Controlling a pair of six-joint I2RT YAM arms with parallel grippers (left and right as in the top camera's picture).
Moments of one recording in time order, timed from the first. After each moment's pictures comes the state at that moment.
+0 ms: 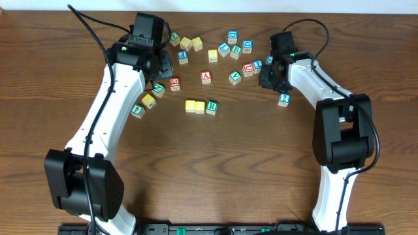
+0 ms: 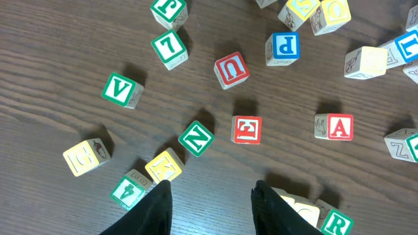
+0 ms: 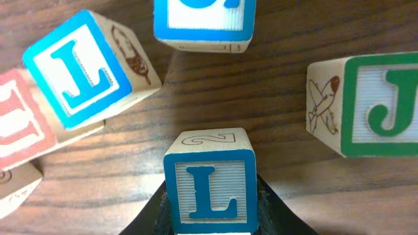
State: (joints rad) left arm -0.21 1.78 1.60 -0.91 -0.14 -0.40; right arm 0.20 2.18 1.59 -0.65 -0.01 0.36
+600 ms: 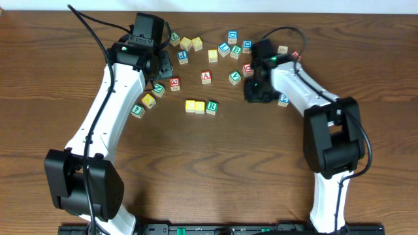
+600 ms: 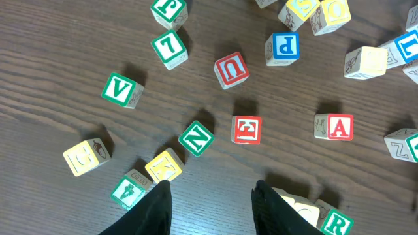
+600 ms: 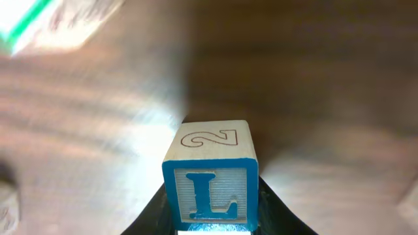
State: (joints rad) left arm -0.21 1.78 1.60 -0.91 -0.14 -0.40; right arm 0.34 2.16 1.60 -0.86 -0.07 0.31
